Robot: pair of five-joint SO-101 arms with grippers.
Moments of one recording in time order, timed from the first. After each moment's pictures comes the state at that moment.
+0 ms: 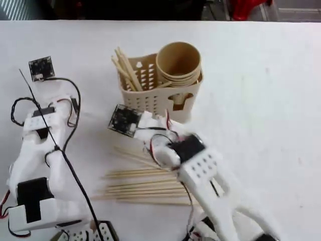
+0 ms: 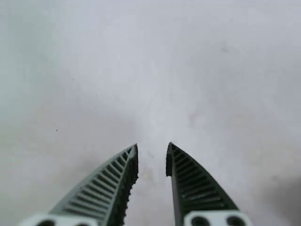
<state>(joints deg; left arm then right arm) -21.4 -3.6 40.4 28.3 4.4 -37.8 -38.3 41.9 55.6 36.0</state>
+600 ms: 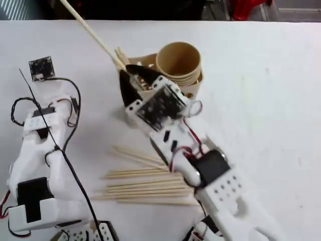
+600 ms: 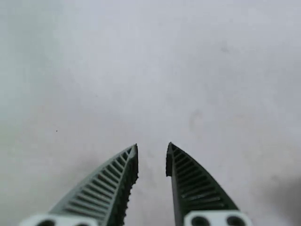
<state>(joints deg) -21.4 -3.6 40.4 28.1 4.2 -37.4 -45.6 36.0 21.8 21.5</state>
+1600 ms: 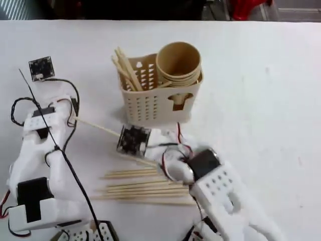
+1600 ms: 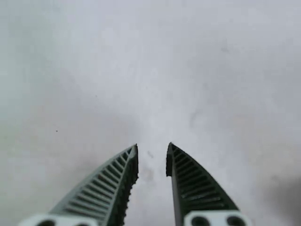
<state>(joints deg) -21.4 -3.6 40.4 28.1 4.2 -35.3 -43.5 48.3 66.0 45.0</state>
